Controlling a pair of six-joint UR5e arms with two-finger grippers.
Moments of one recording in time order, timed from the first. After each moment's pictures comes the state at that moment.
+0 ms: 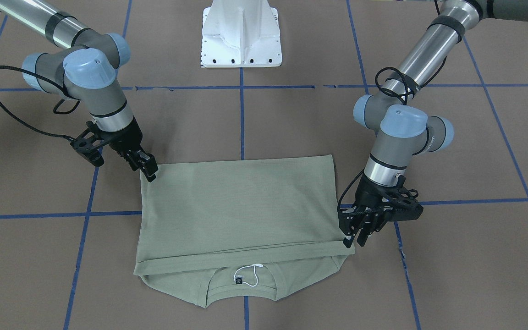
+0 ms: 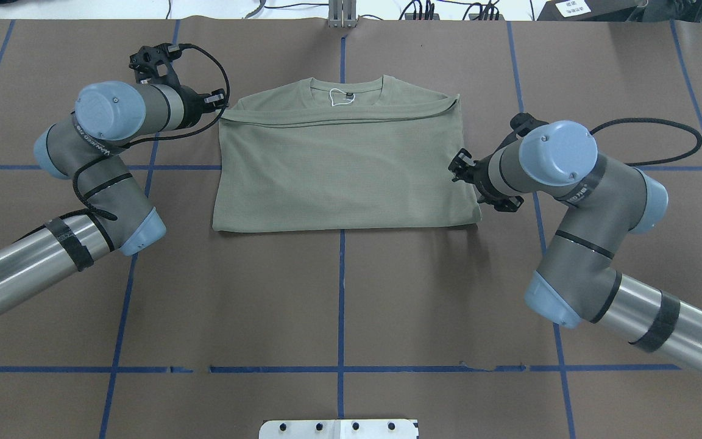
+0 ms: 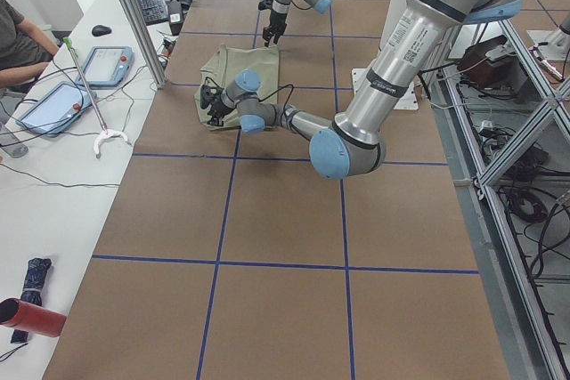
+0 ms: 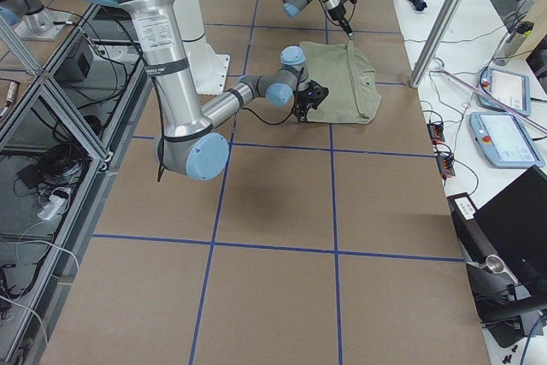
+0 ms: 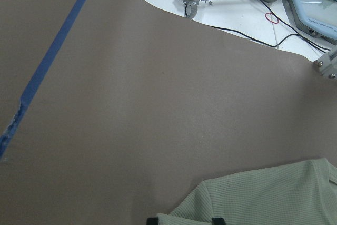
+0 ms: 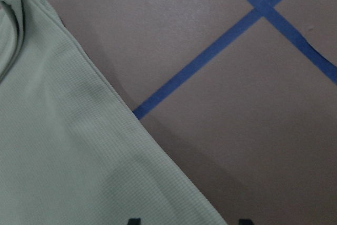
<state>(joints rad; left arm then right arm) -0.78 -2.17 -1.19 -2.50 -1.61 -1.34 0.63 -1.25 1.71 -1.17 1.77 1.86</state>
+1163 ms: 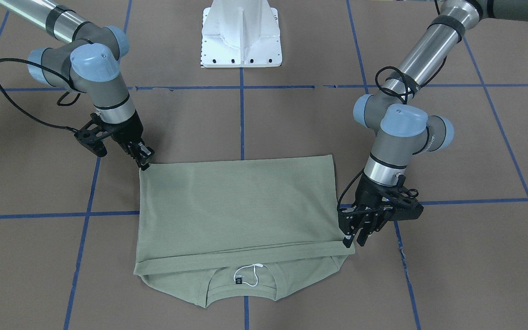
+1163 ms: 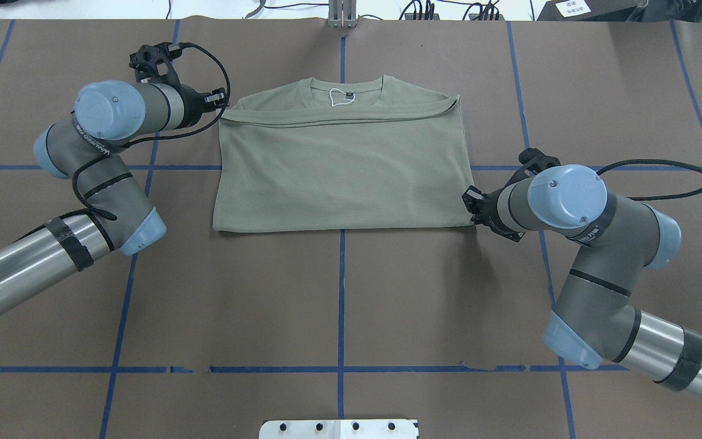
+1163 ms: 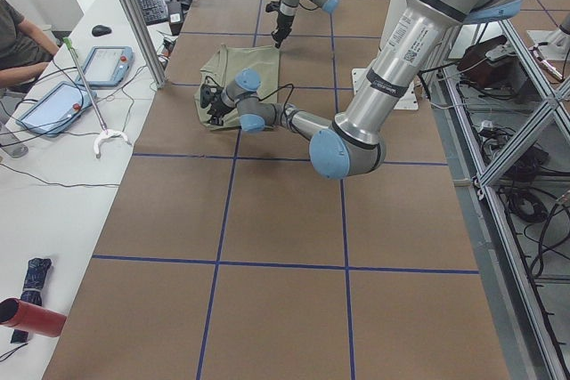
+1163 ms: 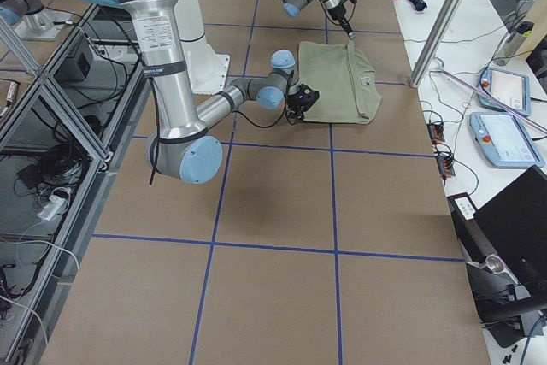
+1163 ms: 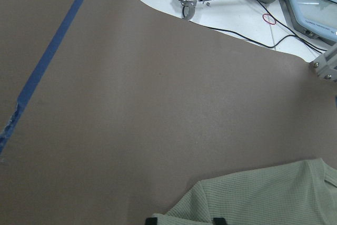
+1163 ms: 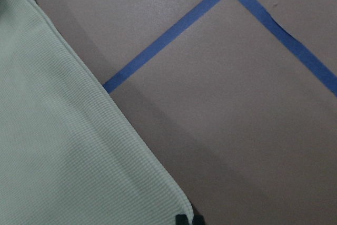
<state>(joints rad) -0.78 -2.17 -1.20 -2.50 -1.61 -1.34 0.58 -1.30 1.76 -1.18 1.73 1.87</state>
